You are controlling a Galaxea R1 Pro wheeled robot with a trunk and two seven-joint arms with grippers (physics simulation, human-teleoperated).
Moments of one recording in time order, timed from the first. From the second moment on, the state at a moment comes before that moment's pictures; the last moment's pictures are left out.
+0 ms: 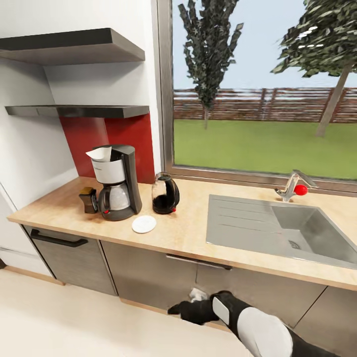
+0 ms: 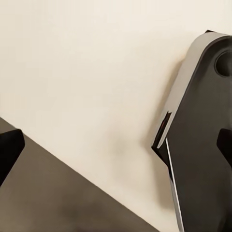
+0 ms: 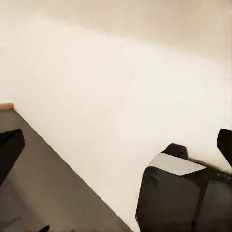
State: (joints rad) left arm 0.07 0.06 0.19 -0.10 0.11 -0.22 0.19; right arm -0.78 0.17 -0.65 -0.03 0.48 0.49 0.53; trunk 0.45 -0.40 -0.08
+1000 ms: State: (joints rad) left arm 0.07 0.04 0.18 -0.11 -0.04 -0.23 0.18; right arm -0.35 0.01 -0.65 -0.03 0.59 0.05 0.03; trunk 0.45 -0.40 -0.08
